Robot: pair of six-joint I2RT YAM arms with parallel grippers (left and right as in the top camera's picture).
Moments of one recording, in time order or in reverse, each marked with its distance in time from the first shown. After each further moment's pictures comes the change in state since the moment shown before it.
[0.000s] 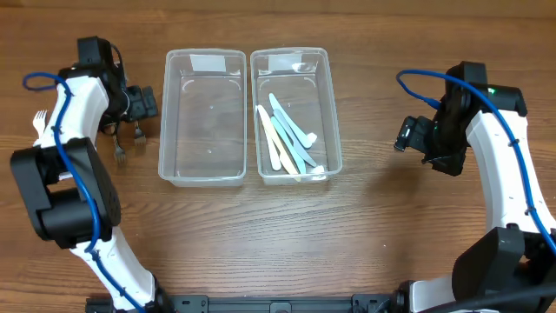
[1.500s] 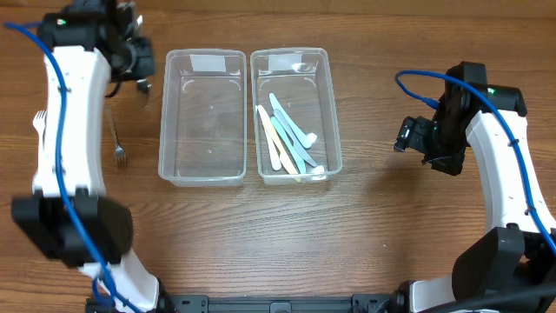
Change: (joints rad) left arm -0.170 -0.149 0.450 -0.403 0.018 0.022; right arm 0.000 0.000 -0.002 0.000 -0.006 -0.022
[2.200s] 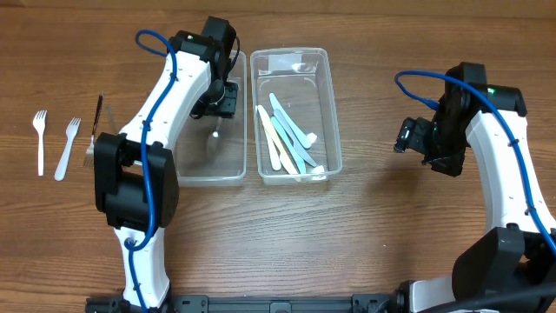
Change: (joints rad) left arm -0.306 0.244 -0.107 -0.003 -0.068 -0.108; right arm 0.000 0.000 0.000 -0.010 0.000 0.000
